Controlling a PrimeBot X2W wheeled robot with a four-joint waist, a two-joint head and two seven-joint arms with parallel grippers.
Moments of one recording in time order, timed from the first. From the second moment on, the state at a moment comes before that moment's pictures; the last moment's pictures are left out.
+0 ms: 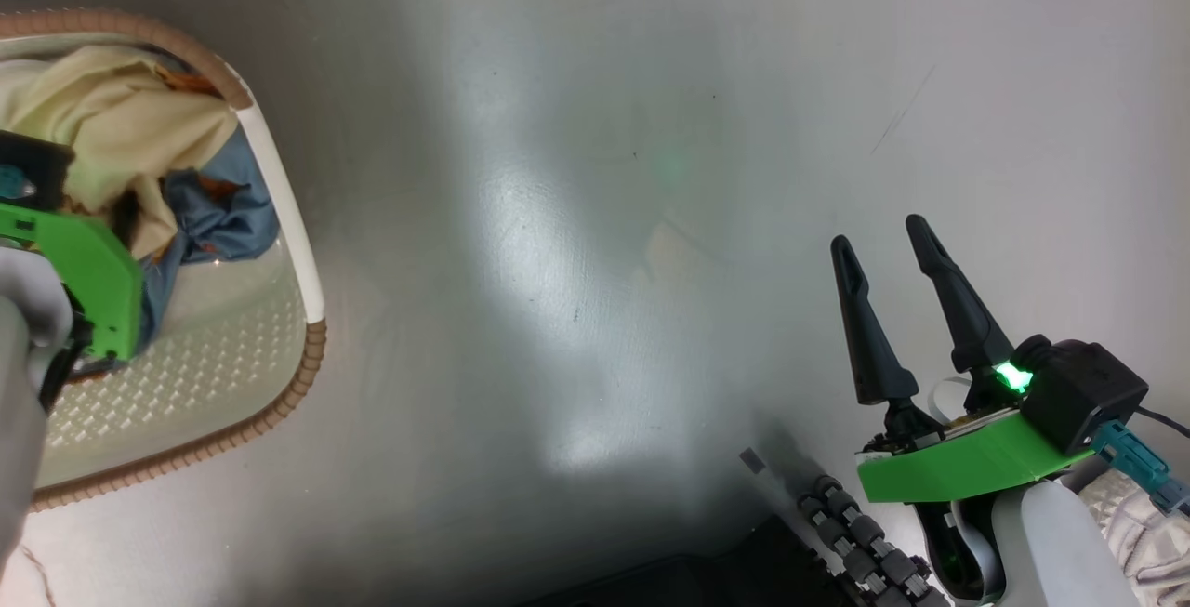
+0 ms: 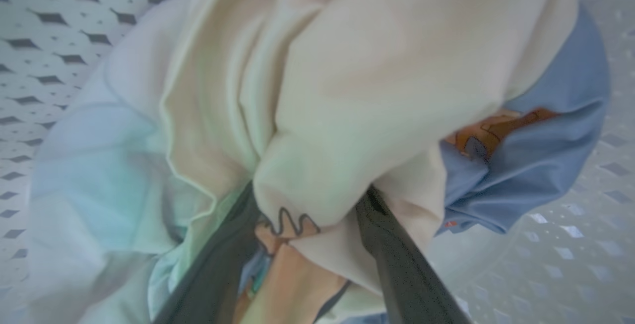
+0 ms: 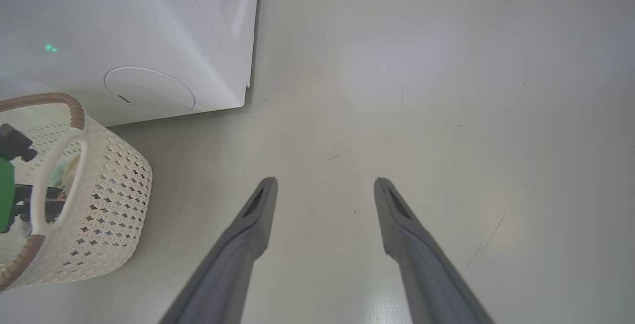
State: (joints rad) left arm -1.04 0.44 -0.81 1.11 -0.55 -0.13 0.01; right arm -0.22 -0.05 0.08 -0.01 0.25 0.13 -0.25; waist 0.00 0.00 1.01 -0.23
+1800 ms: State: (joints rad) left arm -0.28 0.16 -0.07 0.31 -0.33 -0.05 -0.25; right arm -0.21 -0.05 0.05 0.14 0.24 0.13 -0.25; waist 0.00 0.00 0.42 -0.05
